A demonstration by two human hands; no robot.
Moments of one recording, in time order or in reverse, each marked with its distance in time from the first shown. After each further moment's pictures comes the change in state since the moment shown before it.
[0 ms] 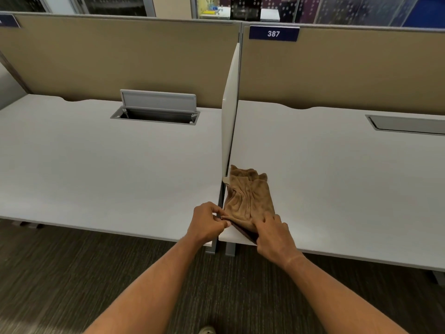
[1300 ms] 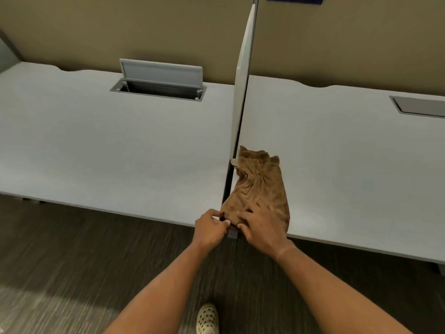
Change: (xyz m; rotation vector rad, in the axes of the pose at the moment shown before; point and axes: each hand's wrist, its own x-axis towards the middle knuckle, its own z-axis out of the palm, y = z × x) left_hand -0.012 -0.065 0.035 -0.251 -0.021 -0.335; right_hand 0.018 -0.024 0.037 -0.075 0.028 -0.236
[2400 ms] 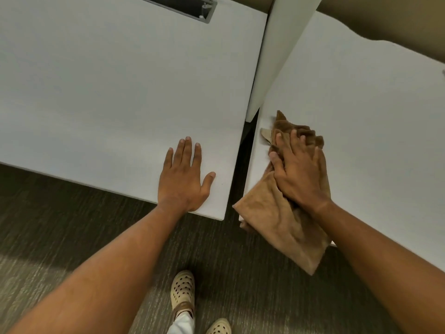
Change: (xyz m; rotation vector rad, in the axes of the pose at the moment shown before) left_hand 0.146 -0.063 -0.048 1.055 0.208 0.430; right_hand 0.118 0.057 0.020 -0.012 0.054 0.298
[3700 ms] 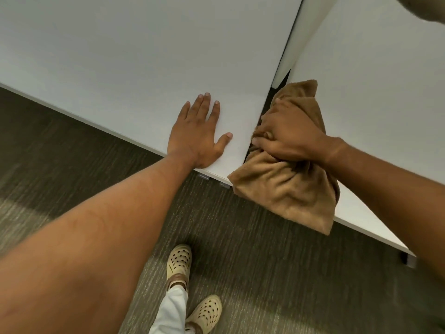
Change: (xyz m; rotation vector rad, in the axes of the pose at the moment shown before) left_hand 0.000 -0.002 0.000 0.005 0.040 0.009; right_hand 0.023 -0.051 -0.008 -0.269 -0.238 -0.648
